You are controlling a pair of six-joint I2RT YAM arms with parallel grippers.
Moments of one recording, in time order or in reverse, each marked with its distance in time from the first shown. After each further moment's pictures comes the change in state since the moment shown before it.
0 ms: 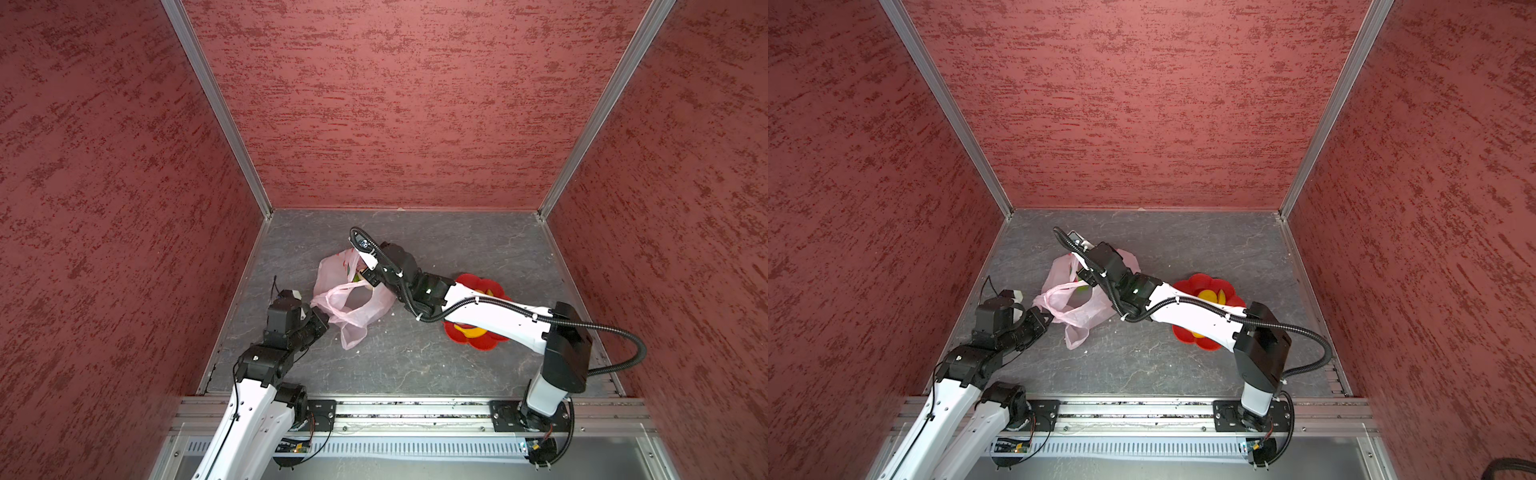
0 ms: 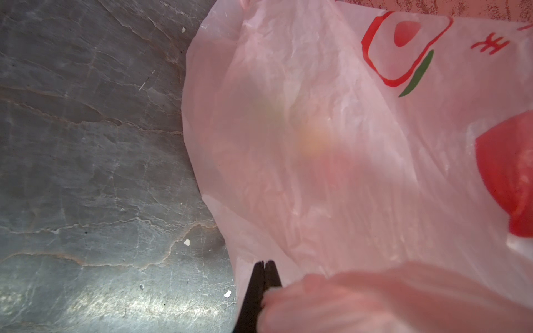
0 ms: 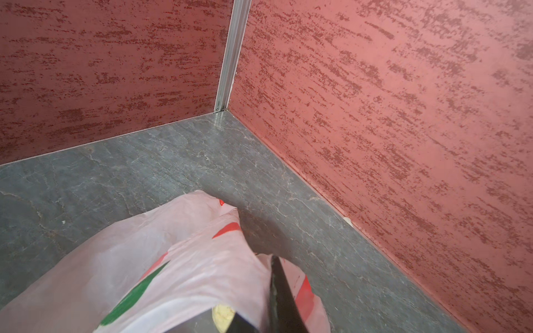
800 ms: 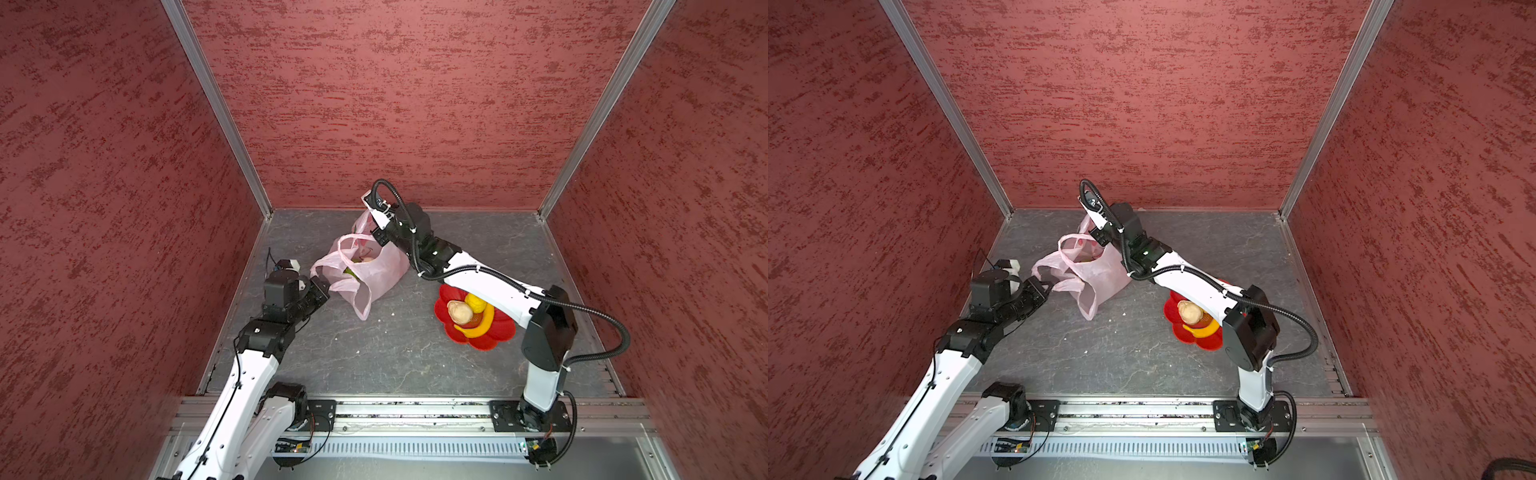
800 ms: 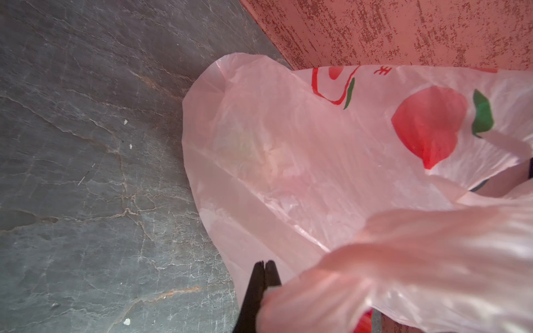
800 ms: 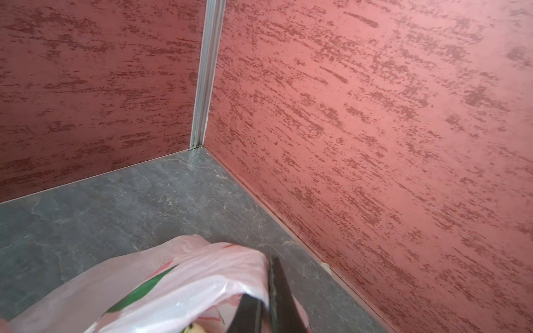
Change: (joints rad) left arm 0.028 0.200 0.183 0.188 0.004 0.024; right arm -0.204 0.121 0.219 0.017 -0.273 -0.045
